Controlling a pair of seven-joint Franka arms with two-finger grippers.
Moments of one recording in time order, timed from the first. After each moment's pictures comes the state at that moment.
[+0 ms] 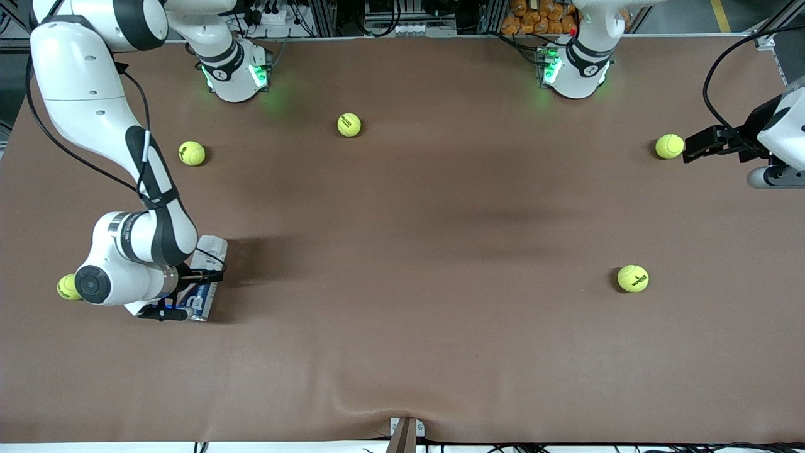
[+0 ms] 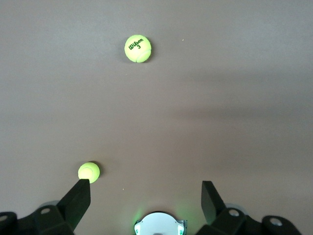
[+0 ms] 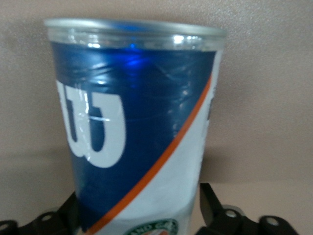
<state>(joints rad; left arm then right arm) 0.11 0.04 -0.14 -1.54 0.02 1.42 -0.03 0.01 0.74 -0.04 -1.58 0.10 2.04 -0.02</state>
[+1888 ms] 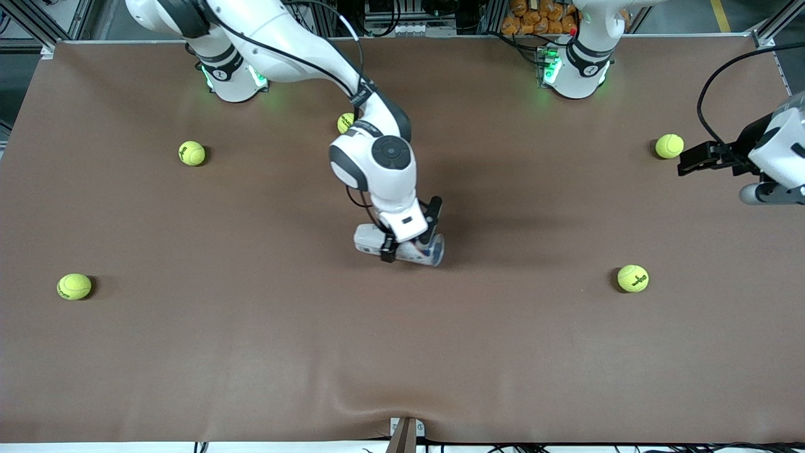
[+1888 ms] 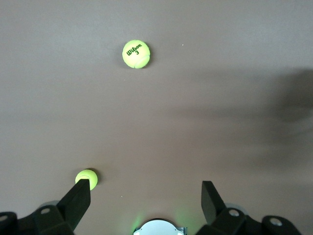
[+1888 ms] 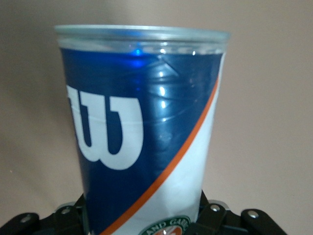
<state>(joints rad) 0.11 0.09 -0.14 -1.55 0.02 1.47 -0.03 0.78 0.78 0.00 -1.41 -0.19 2.31 -0.46</state>
